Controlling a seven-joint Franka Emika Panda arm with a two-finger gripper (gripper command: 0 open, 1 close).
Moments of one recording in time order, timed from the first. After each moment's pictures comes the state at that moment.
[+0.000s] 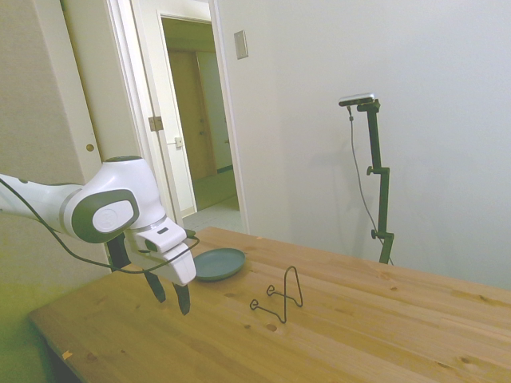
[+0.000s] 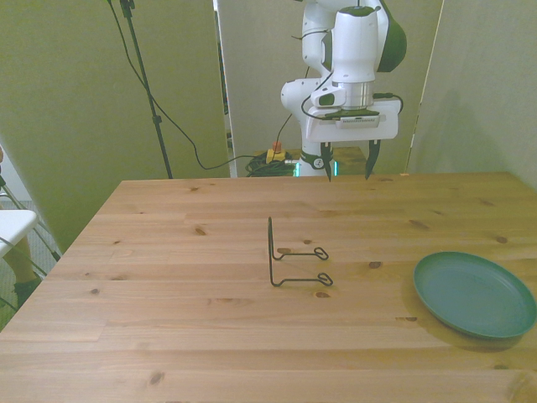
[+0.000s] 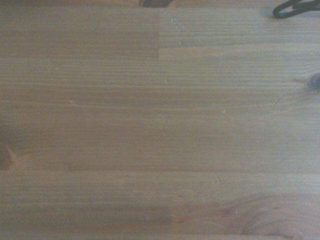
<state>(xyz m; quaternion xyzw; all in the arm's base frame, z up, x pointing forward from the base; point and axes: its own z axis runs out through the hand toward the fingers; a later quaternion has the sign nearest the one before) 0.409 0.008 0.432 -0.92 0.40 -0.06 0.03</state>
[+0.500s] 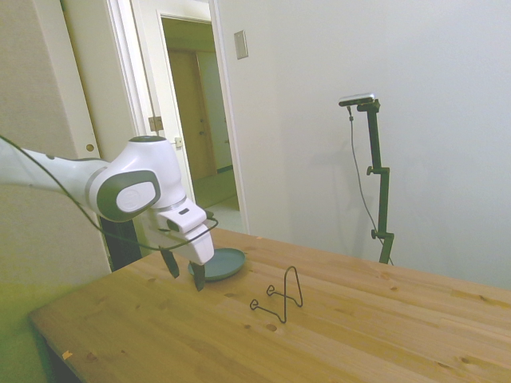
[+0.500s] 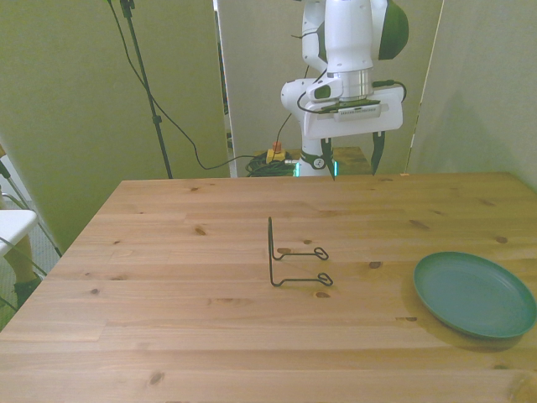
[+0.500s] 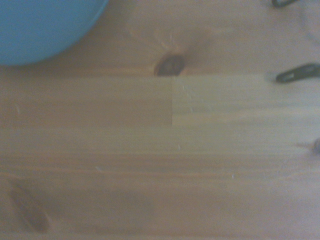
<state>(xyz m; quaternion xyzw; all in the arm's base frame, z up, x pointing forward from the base) 0.470 -0.010 0.473 -0.91 0.40 -0.05 0.09</state>
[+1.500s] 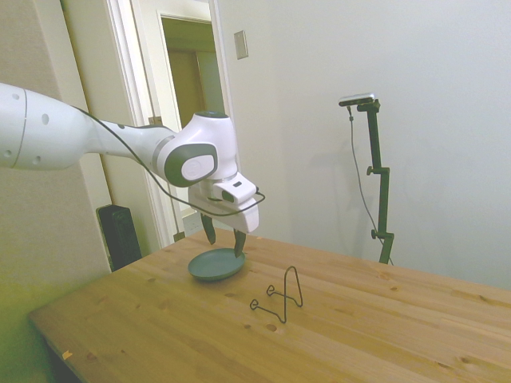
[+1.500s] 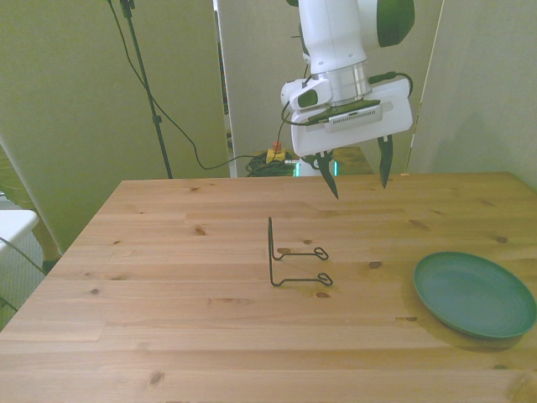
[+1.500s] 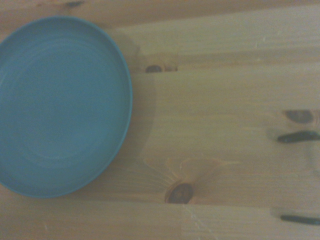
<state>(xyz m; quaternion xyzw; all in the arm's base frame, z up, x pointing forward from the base) 0.580 -0.047 0.510 -0.91 0.40 -0.04 0.13</state>
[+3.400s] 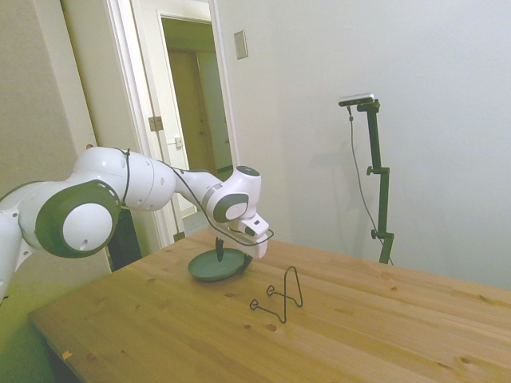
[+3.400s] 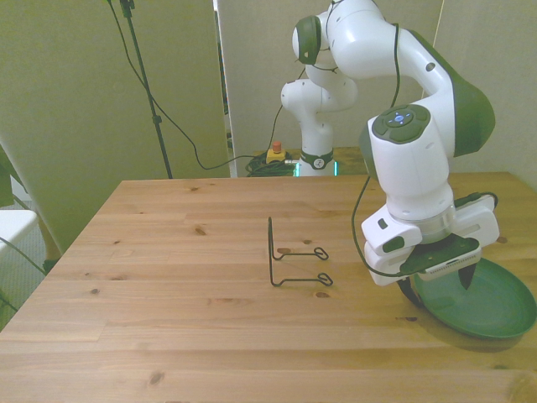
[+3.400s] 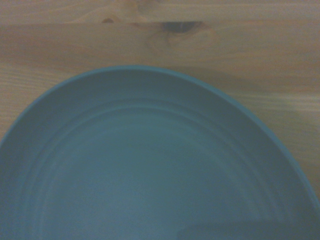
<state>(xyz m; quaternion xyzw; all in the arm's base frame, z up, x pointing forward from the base) 0.723 0.061 0.356 -0.92 0.34 0.05 0.18</state>
